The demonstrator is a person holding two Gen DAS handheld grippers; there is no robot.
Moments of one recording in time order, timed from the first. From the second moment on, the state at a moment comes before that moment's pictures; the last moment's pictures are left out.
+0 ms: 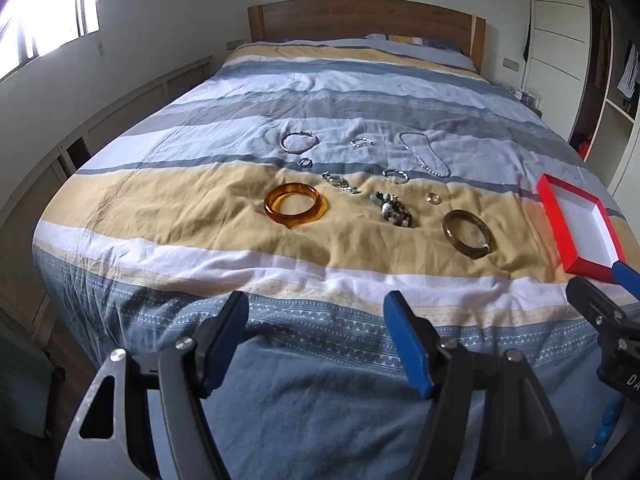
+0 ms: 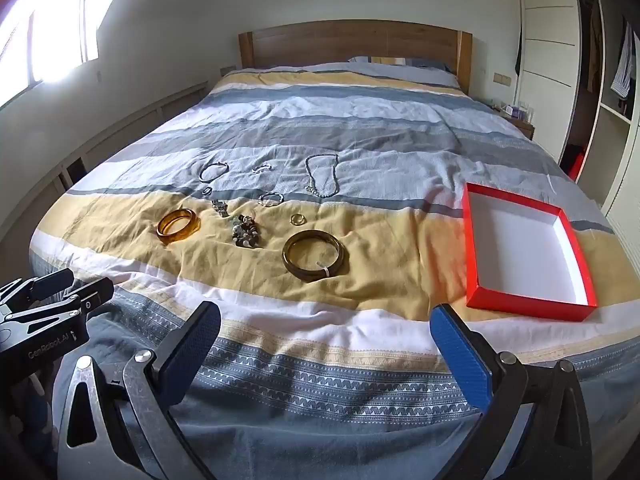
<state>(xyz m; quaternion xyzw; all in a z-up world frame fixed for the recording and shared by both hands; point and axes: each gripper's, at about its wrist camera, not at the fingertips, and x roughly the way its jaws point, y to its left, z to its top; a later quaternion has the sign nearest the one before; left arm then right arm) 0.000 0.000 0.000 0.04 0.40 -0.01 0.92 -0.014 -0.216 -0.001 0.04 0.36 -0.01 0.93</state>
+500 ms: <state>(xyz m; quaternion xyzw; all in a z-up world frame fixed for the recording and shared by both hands) 0.035 0.009 -0.010 0.04 0.41 -0.02 0.91 0.012 -0.214 -0.008 0.02 0.38 -0.01 0.93</state>
